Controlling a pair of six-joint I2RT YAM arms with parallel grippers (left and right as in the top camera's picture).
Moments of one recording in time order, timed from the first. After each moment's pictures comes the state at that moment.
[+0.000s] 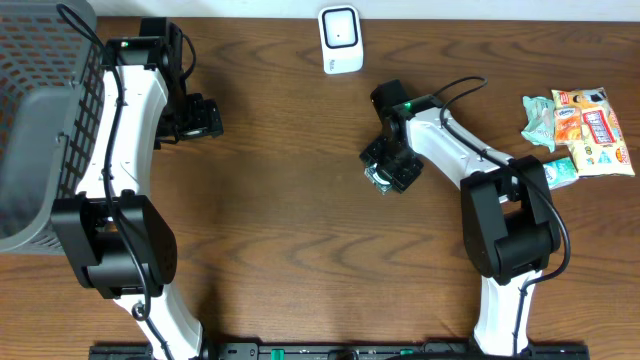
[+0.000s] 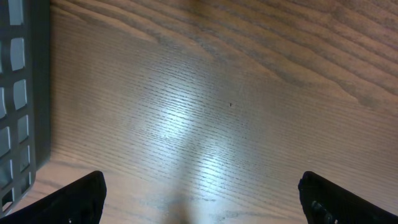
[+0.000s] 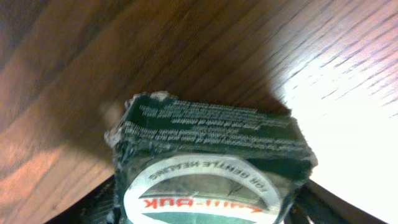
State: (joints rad) left arm 0.04 1.96 1.80 -1.35 -0.06 -0.23; right arm 0.38 2.11 1.49 -0.90 -0.13 1.16
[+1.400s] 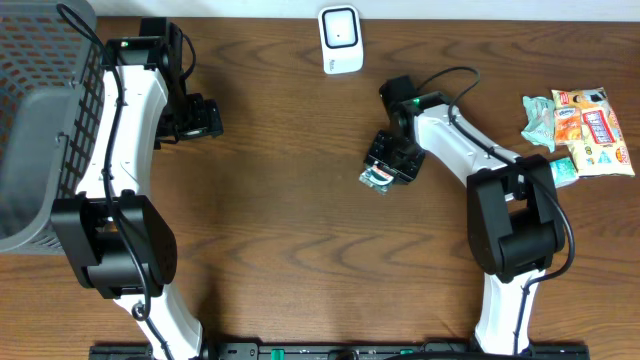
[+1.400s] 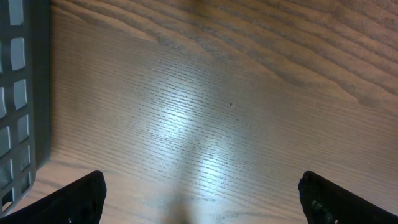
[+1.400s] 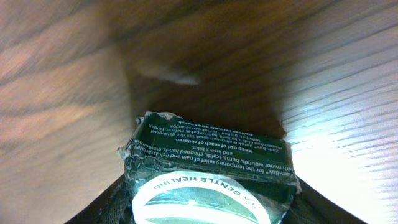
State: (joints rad) left arm 0.04 1.96 1.80 -1.35 -0.06 -0.23; right arm 0.34 2.11 1.50 -0.89 -0.25 0.81
